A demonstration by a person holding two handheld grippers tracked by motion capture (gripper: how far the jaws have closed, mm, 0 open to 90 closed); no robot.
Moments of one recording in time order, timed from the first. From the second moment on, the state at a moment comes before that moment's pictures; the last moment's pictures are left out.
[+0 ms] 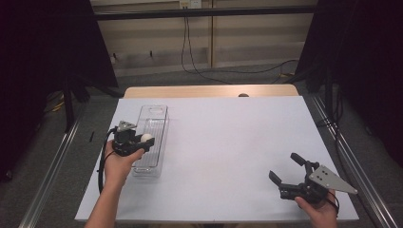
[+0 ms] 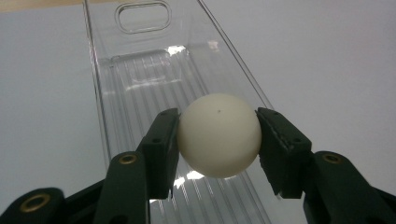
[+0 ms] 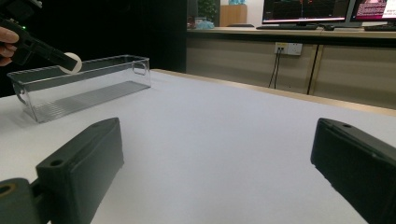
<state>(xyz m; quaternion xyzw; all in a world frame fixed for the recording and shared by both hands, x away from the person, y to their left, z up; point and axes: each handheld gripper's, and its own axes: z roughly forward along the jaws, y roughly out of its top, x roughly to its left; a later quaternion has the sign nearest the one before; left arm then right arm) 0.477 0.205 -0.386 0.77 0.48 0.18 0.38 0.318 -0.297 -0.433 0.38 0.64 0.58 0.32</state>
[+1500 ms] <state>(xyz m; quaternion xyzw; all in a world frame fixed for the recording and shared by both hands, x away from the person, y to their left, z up) 0.470 0.208 -0.389 0.75 0.49 0.19 0.41 0.317 -0.296 -0.433 0.39 0.64 0.58 0.32</state>
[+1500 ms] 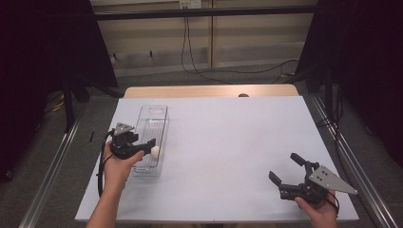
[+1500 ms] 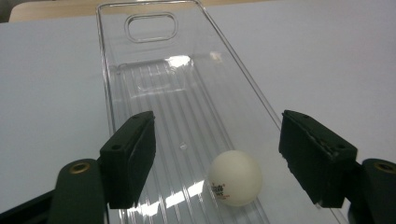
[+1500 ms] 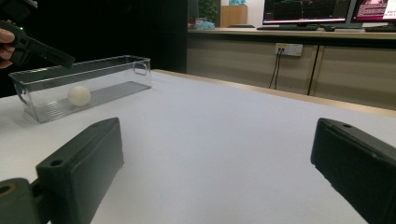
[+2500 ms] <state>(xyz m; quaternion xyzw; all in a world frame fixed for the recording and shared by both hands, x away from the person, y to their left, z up) 0.451 0.221 -0.386 0.72 0.48 0.21 0.46 0.317 -0.296 -0.433 0.38 0.65 0.58 0.32</state>
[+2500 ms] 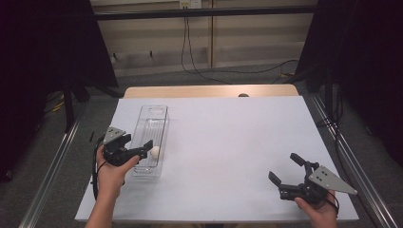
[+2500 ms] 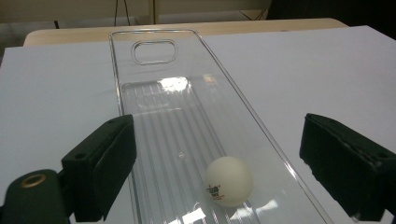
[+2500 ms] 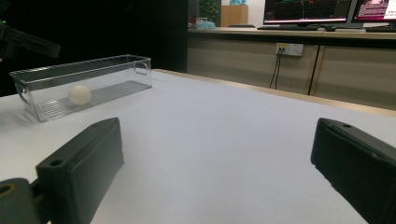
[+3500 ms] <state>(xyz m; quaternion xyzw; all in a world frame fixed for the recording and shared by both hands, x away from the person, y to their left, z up) 0.428 0.233 -0.396 0.71 0.44 0.22 0.50 0.317 -0.296 -0.433 0.39 0.64 0.58 0.32</state>
